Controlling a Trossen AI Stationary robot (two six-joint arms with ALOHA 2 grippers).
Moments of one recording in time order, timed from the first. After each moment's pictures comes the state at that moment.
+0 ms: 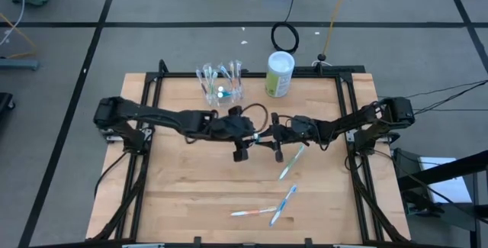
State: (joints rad) left arm -0.08 1.66 1.36 -0.39 -0.24 -0.03; right arm -0.04 1.57 0.53 0.82 -0.10 -0.07
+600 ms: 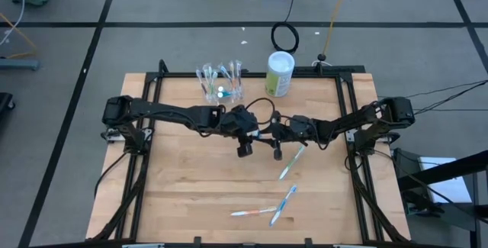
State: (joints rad) left arm 0.00 1.74 1.36 -0.39 -0.11 -0.08; right arm -0.04 1.57 0.53 0.77 -0.02 -0.11
